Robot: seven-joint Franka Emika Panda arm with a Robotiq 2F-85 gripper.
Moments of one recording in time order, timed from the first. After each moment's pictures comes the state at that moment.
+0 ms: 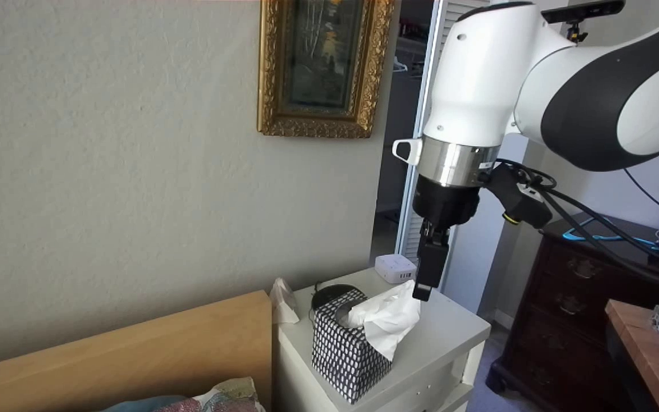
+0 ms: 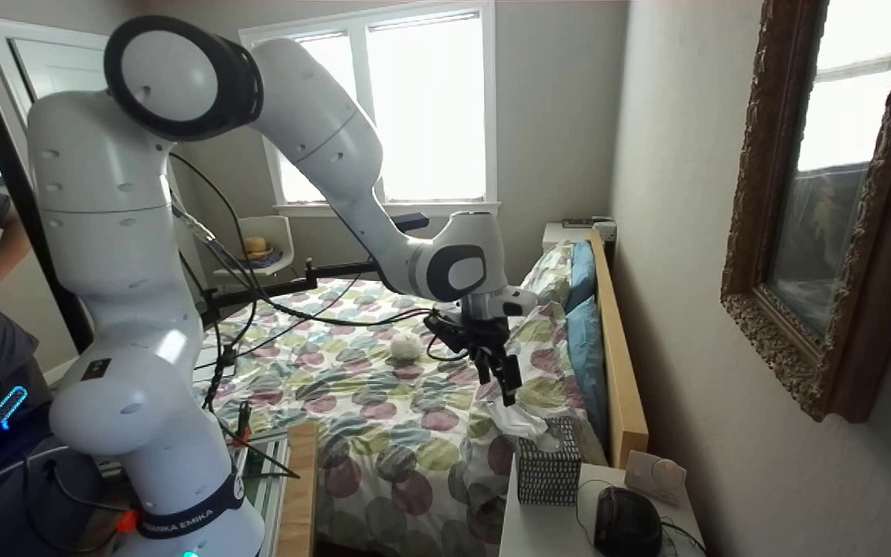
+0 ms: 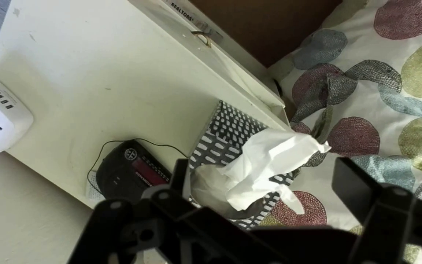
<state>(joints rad) 0.10 0.13 0.12 -2.41 -0.31 2.57 0.31</state>
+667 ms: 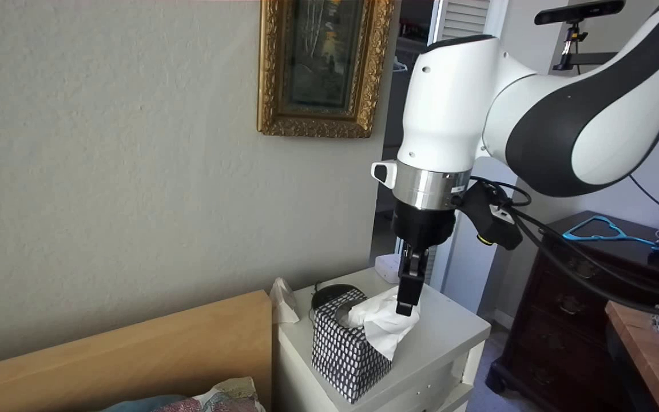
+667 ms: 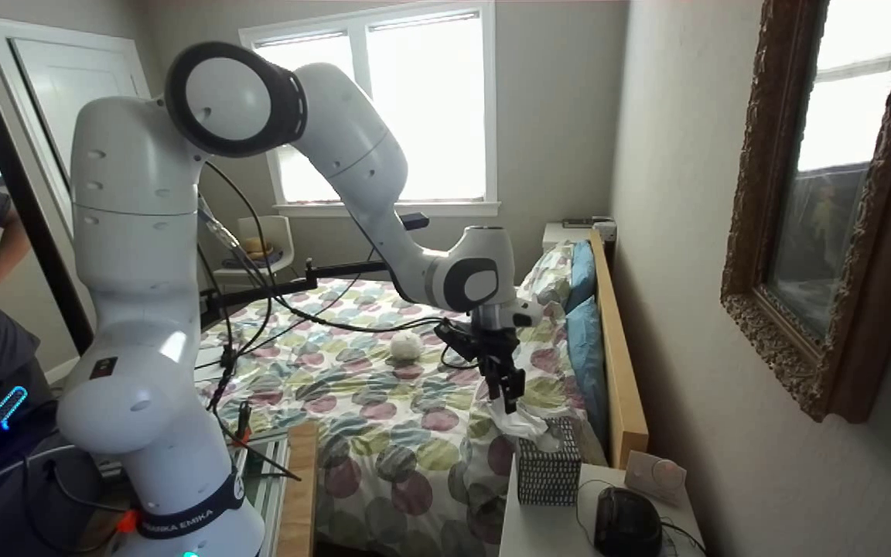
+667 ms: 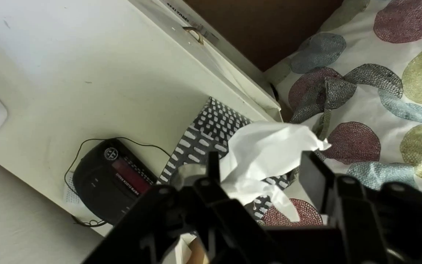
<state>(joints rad) 0.16 0.26 0.07 -2.31 -0.31 2.57 0.31</state>
